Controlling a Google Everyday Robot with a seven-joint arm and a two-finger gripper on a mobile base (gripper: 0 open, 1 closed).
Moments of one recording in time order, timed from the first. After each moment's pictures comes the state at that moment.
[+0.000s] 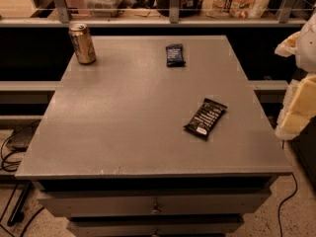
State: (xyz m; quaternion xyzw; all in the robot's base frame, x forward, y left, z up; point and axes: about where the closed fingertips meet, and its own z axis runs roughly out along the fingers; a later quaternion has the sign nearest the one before) arm 0.438 -0.217 0.976 -0.60 0.78 -0.03 0.16
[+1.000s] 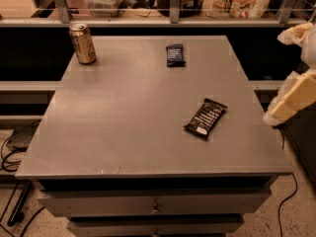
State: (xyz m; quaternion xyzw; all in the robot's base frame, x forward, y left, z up) arm 0.466 -0.211 0.984 -0.58 0.76 -0.01 0.29
